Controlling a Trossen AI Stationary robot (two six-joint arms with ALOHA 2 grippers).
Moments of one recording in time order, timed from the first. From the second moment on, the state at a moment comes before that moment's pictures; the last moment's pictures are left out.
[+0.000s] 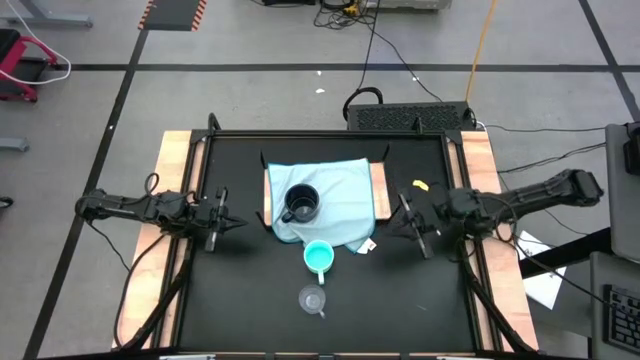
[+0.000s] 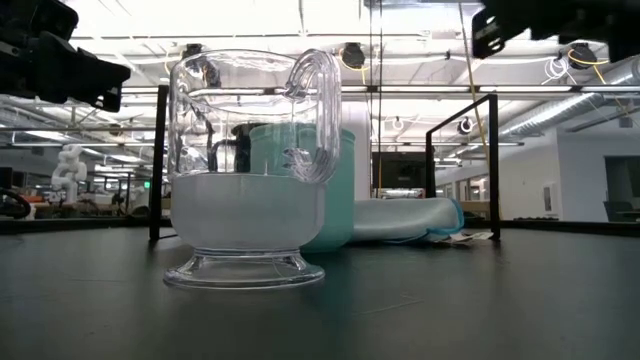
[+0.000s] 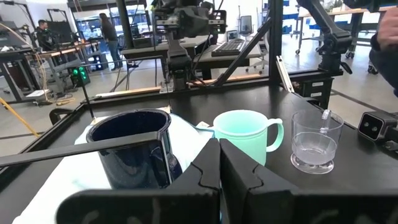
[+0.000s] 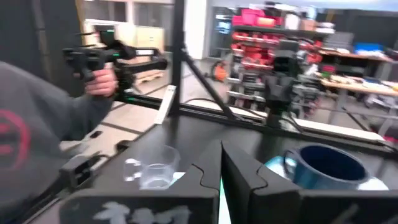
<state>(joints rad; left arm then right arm) -0.16 0.01 0.07 -0.10 -0.03 0.10 0.16 0.74 0.31 0.42 -0.17 -0.07</state>
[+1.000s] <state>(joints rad) -0.16 0.01 0.07 -0.10 -0.08 0.17 0.31 0.64 0.08 0.53 0.00 -0.13</state>
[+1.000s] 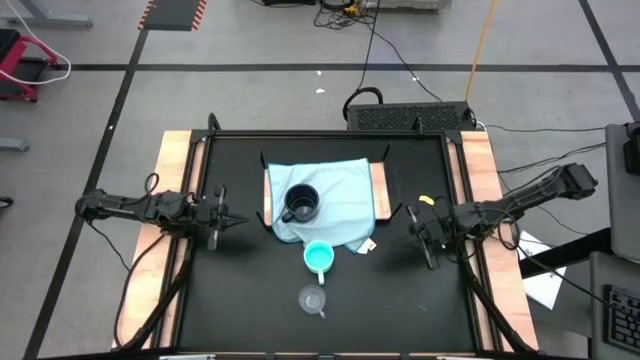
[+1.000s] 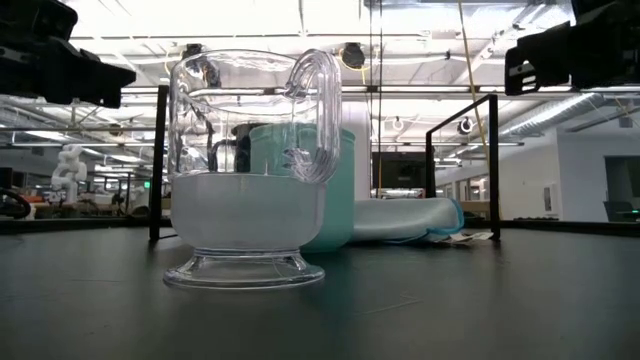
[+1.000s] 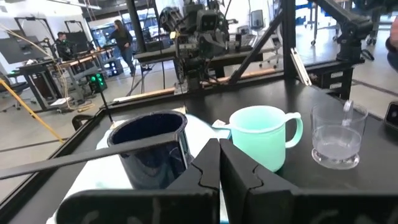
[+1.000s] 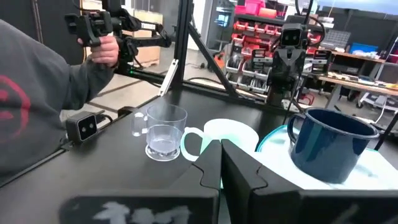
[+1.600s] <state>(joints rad) -0.16 0.01 0.07 0.02 -0.04 0.09 0.32 0.64 0.07 0.53 0.00 -0.18</state>
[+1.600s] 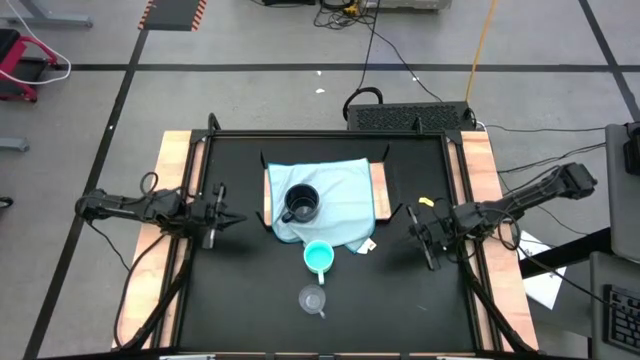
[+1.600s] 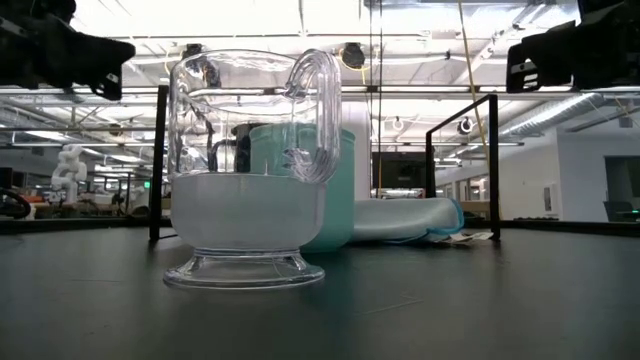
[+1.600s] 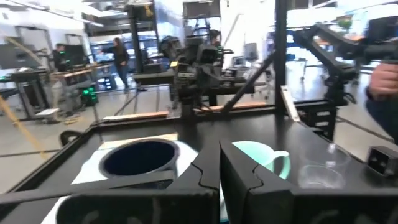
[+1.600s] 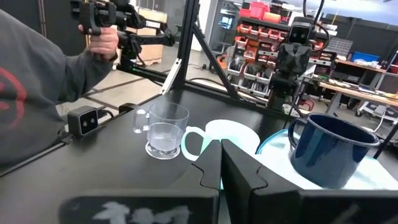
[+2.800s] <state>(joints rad) -0.31 0.83 0.52 0.08 -0.08 0.09 0.34 0.64 0.07 0.53 0.00 -0.21</state>
